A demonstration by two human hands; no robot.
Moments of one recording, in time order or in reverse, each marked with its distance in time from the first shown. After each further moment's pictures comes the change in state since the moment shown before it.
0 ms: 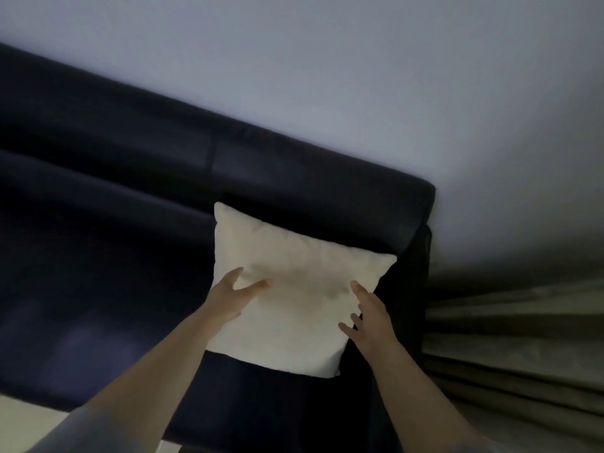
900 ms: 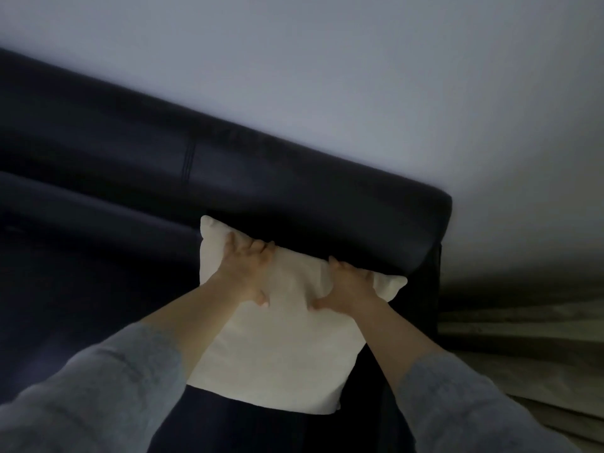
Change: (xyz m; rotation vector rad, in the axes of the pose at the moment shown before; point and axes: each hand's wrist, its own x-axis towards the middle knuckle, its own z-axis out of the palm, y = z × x) left_hand 0.116 0.071 0.021 1.544 0.011 0.466; right_hand 0.104 -0.060 0.065 -1.759 -0.097 -0.450
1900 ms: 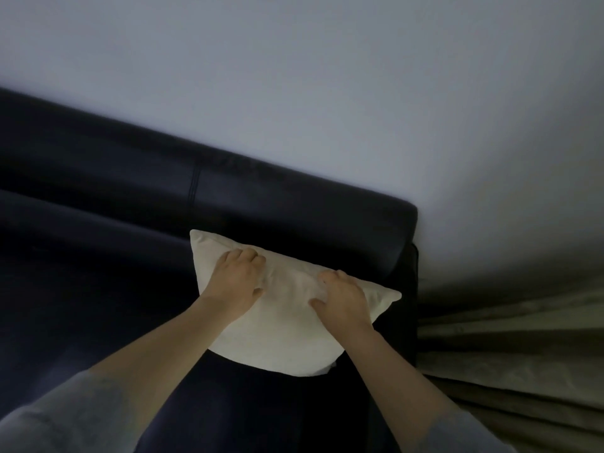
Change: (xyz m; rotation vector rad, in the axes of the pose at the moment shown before) left_hand -0.082 0.020 -0.033 -0.217 0.448 0.039; right_hand -0.098 -0.008 -0.017 0.184 0.368 -0.098
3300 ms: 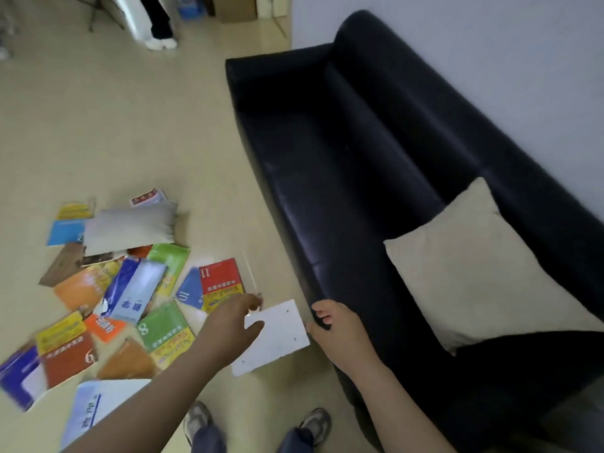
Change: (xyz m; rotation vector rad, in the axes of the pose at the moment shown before) left_hand -0.631 0.138 0.064 -0.634 0.297 -1.128; right_hand -0.439 -0.120 0.120 0.151 -0.635 -0.647
